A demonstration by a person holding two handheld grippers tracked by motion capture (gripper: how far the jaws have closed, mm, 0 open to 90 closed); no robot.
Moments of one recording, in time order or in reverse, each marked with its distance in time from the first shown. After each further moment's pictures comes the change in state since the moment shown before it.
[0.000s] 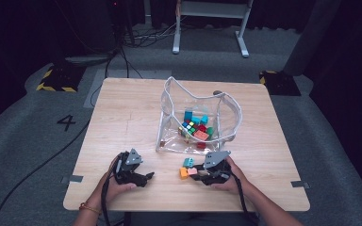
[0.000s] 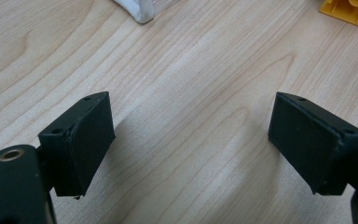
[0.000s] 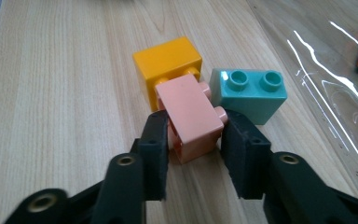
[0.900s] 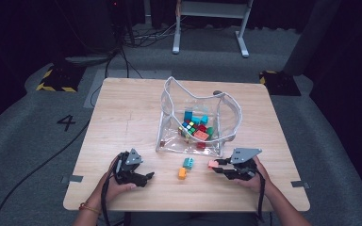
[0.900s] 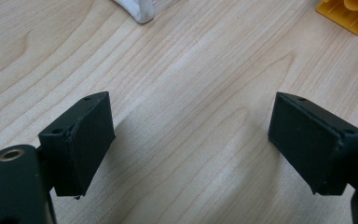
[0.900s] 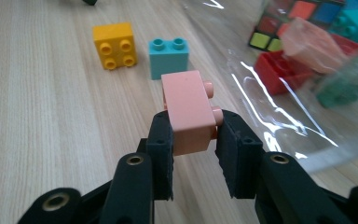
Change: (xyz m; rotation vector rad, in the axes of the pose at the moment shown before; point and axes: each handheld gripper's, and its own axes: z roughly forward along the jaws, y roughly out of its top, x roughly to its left) left arm 0.000 0.000 0.000 -0.001 0.004 0.001; right arm -0.022 -0.034 -0.066 -0.095 -0.106 0.031
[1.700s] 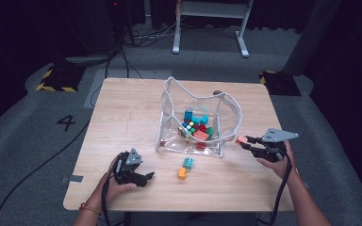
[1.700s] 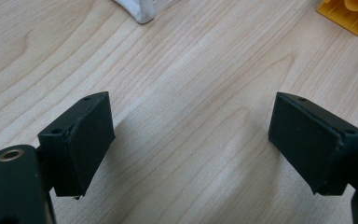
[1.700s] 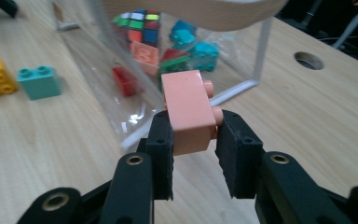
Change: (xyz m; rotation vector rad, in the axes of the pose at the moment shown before) left arm 0.001 0.001 0.000 0.000 0.014 0.011; right arm -0.064 -0.008 -0.073 -0.085 -0.275 0.103
